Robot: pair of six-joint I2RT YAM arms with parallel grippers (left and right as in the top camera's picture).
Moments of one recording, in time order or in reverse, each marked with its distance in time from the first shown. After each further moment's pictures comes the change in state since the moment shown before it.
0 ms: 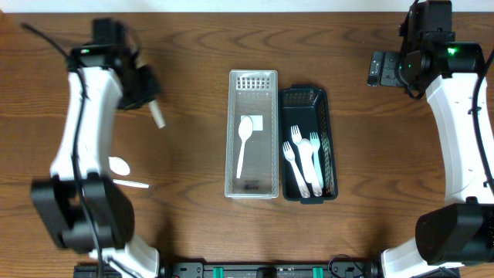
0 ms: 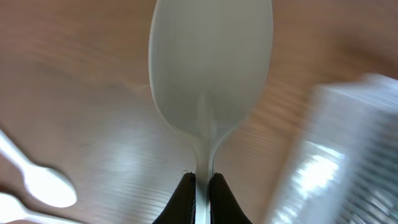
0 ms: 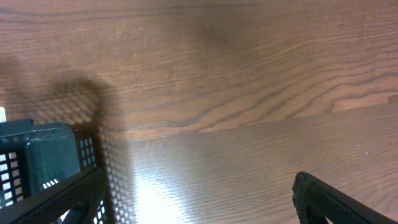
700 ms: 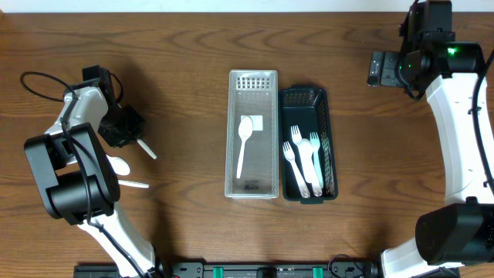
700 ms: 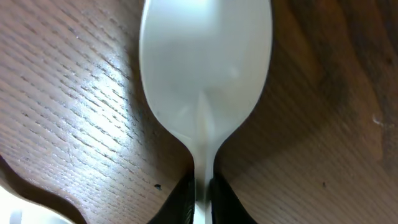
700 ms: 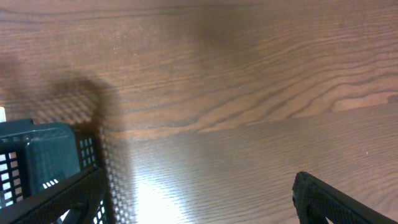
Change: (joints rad) left arm 0.277 0.277 -0.276 0.217 0.003 -0.160; right arm 0.000 0.000 0.000 0.000 0.000 0.000
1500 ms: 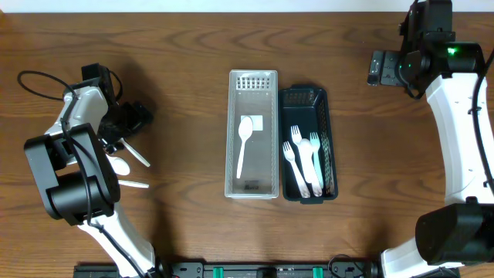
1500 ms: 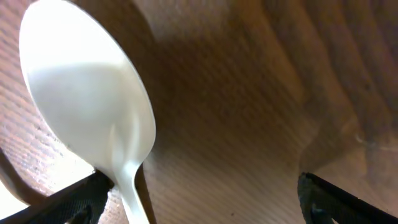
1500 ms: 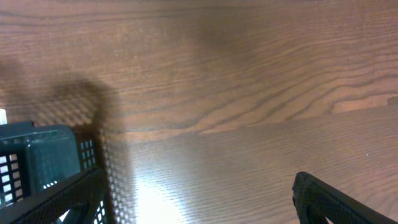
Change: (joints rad) left arm -0.002 -0.002 0.002 0.037 -0.021 -0.022; right arm 0.000 0.000 0.000 0.006 0.000 0.000
